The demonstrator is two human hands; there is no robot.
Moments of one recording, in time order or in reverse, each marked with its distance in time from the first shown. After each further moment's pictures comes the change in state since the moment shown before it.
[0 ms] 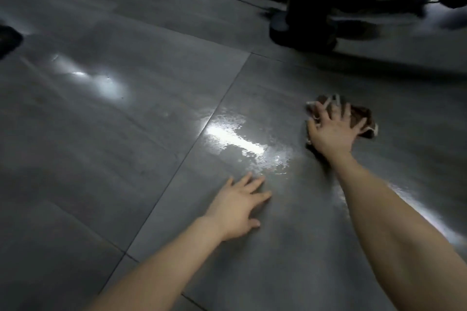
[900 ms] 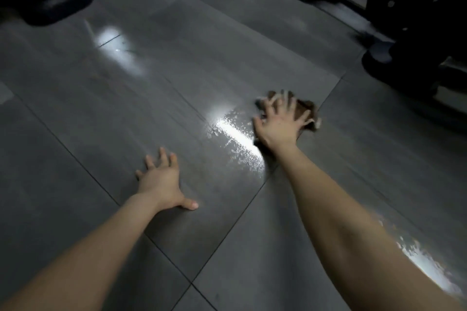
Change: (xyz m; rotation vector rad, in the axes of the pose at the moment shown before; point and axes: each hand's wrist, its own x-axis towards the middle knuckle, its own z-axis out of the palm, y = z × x) left_hand -0.106 -0.268 -0.007 -0.272 -0.019 -0.812; right_hand -0.015 -0.321 0.058 -0.092 -0.080 -0.402
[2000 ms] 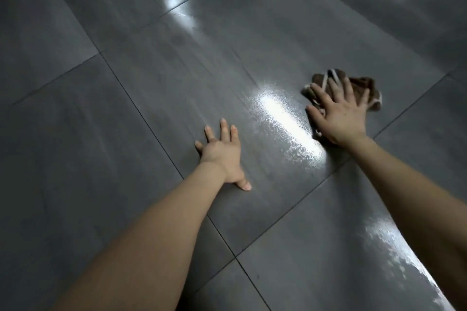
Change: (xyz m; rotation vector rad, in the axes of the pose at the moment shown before) left_hand 0.004 0.008 -0.013 0.012 -0.080 -0.044; right_hand 0.021 0.001 0.009 -0.039 0.034 -0.363
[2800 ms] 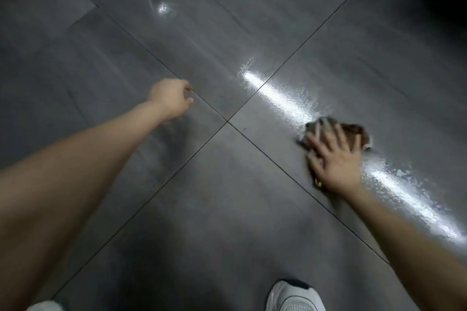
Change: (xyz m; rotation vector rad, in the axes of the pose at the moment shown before) left_hand -0.181 -0.061 0.051 -0.056 0.402 0.069; right_hand -0.413 -0.003 0.003 0.071 -0.045 0.052
